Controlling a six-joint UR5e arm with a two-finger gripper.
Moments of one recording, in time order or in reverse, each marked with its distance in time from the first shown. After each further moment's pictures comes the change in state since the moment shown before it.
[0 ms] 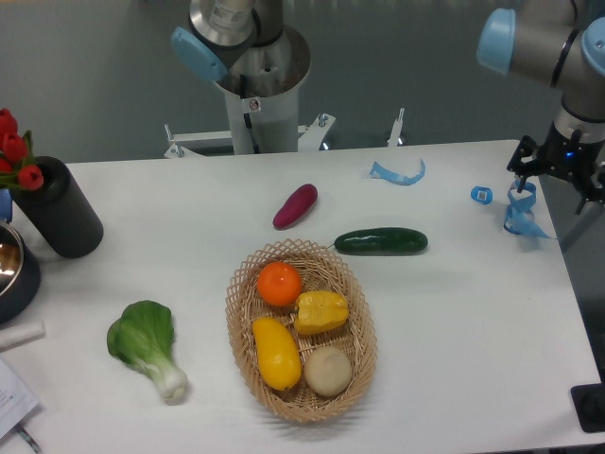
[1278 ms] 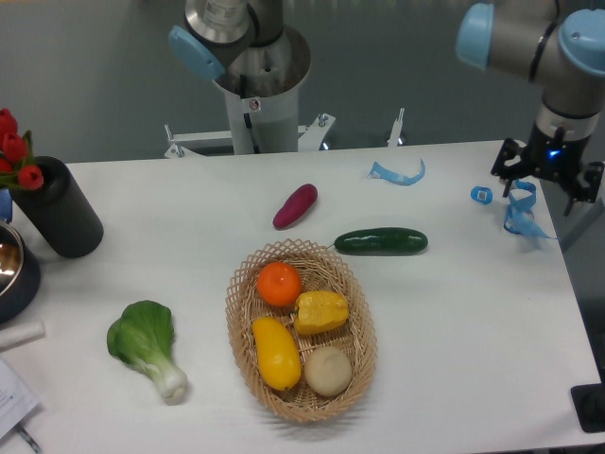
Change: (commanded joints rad) arm -0.138 0.077 -0.106 0.150 -0.025 -0.224
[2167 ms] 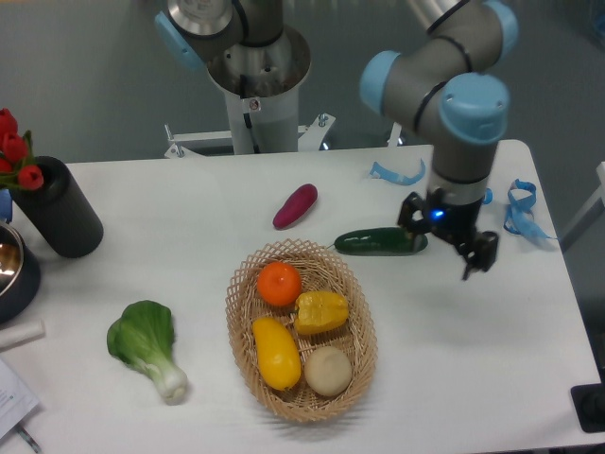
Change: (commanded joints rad) arm -0.256 -0.002 -0.084 0.005 -0.038 0.116
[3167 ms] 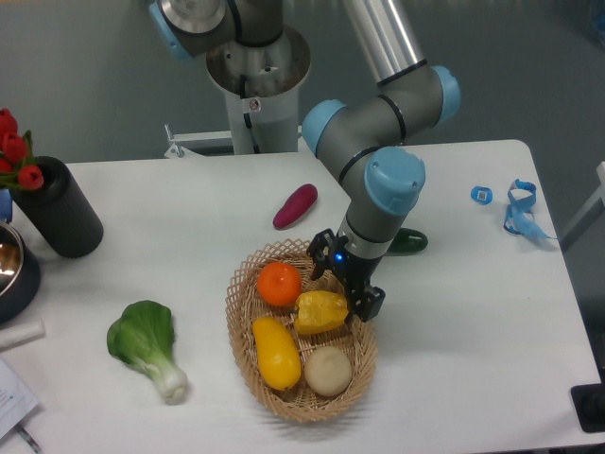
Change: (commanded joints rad) arm -0.069 -0.097 -0.069 0.008 -0.152 0.067
